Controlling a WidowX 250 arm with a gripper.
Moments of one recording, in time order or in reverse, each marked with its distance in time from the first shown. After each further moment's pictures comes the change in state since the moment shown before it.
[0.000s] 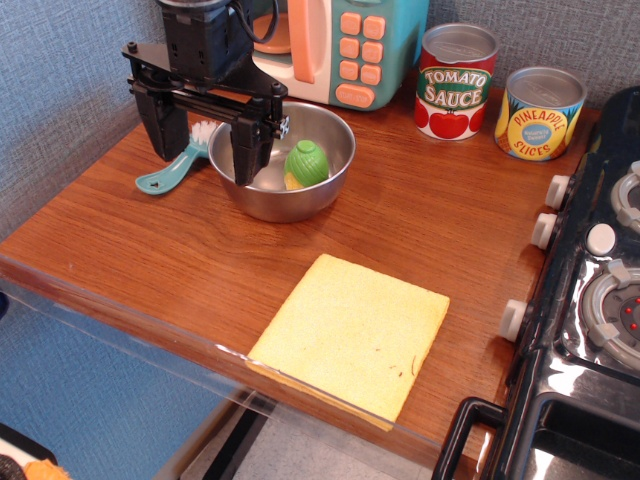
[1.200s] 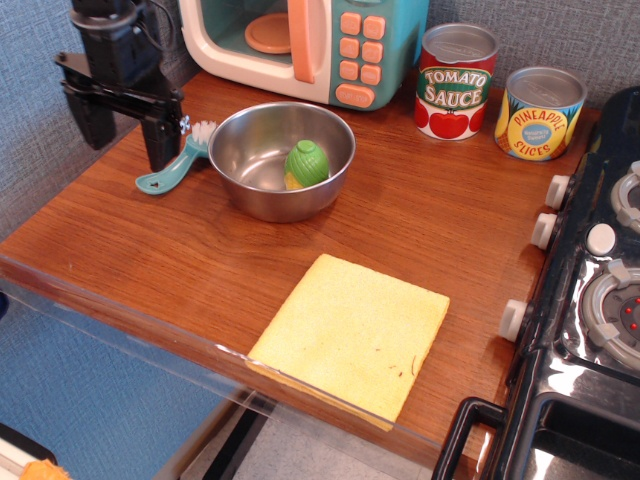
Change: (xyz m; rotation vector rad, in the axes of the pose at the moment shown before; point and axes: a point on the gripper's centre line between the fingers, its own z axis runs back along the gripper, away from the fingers) arm 0.033 0.103 -0.057 0.042 -0.005 -0.036
